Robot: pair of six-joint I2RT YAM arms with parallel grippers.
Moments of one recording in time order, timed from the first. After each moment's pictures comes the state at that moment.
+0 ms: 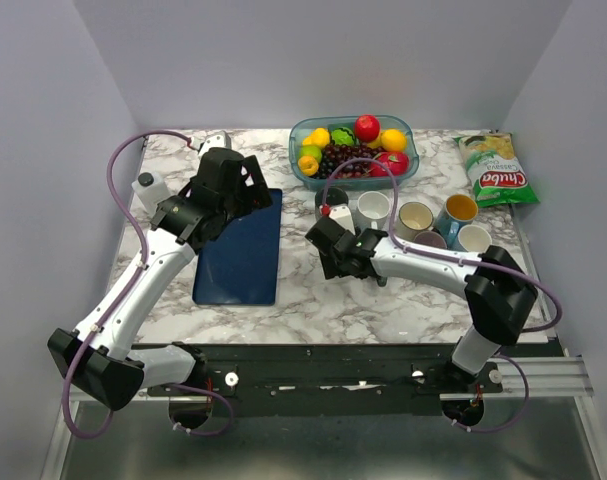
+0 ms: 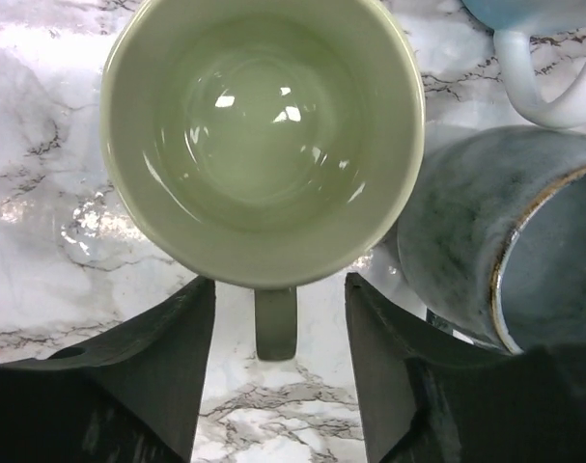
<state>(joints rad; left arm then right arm) -0.49 1.23 1.34 -0.74 -0.28 -0.66 0.93 1.69 1.16 -0.60 0.48 0.56</state>
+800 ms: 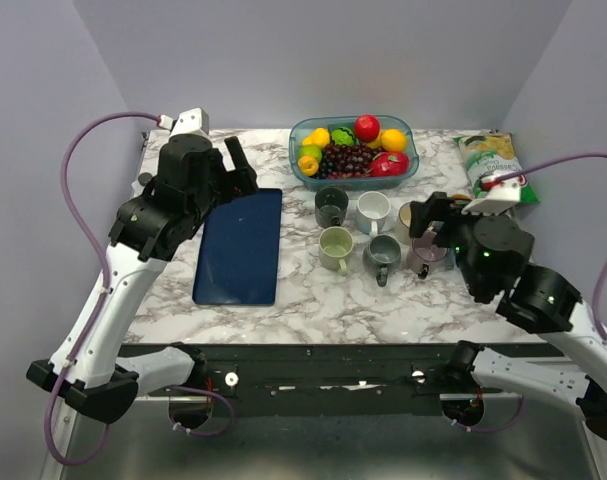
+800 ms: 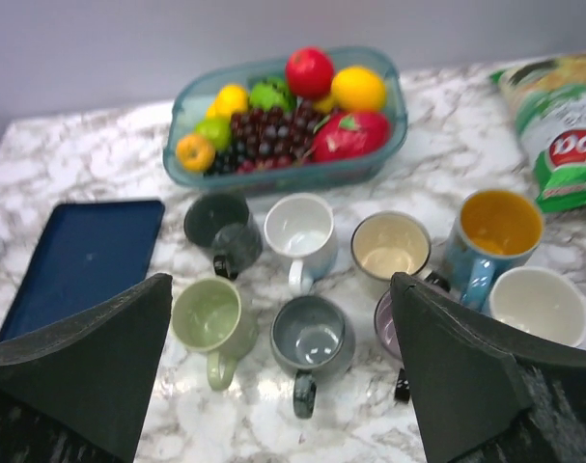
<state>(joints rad) -0.48 1.18 1.56 -0.85 -0.26 -0.54 0.92 0.82 1.15 -0.58 0.83 0.36</state>
